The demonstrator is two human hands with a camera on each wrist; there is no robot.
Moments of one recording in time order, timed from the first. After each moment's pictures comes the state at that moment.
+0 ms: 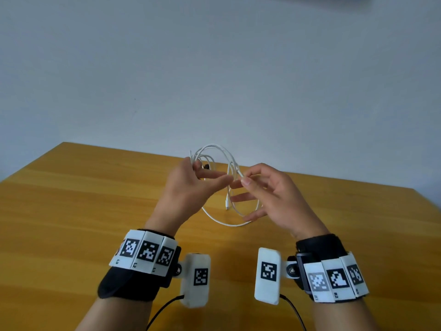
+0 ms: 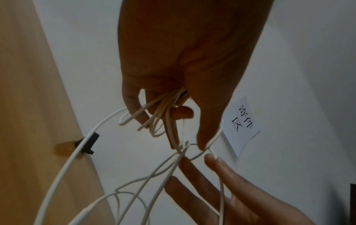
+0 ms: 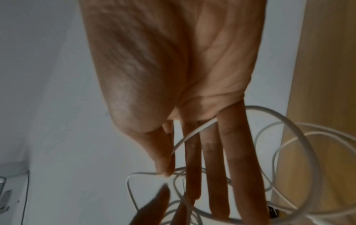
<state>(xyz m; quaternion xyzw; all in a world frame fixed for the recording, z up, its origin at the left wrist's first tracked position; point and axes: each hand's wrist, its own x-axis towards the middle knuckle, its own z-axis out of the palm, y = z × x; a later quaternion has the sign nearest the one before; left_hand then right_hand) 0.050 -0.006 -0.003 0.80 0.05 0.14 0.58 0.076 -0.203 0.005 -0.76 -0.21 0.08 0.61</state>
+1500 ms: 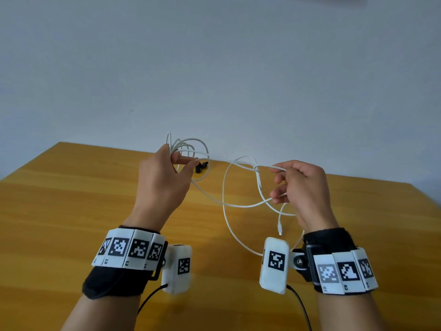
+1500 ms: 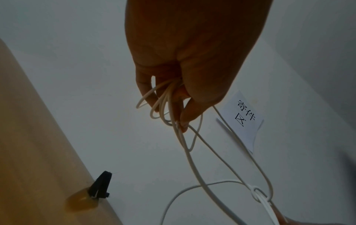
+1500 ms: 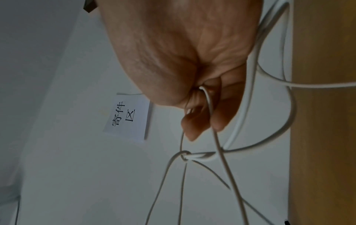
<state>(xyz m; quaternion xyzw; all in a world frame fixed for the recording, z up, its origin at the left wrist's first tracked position) 0.051 0.017 -0.005 0.85 0.10 0.31 0.42 0.082 -0.221 0.014 -0.77 0.00 -0.09 0.64</state>
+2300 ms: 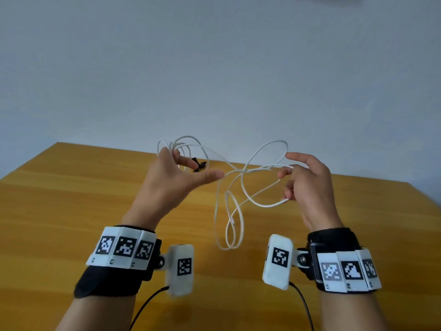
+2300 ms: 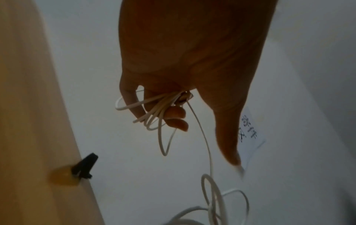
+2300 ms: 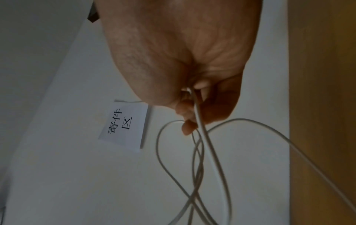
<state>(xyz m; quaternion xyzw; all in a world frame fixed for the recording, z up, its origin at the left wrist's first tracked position) 0.041 0.009 0.012 0.81 0.10 0.17 0.55 0.085 -0.233 0.016 -0.75 0.03 -0.11 0.66</state>
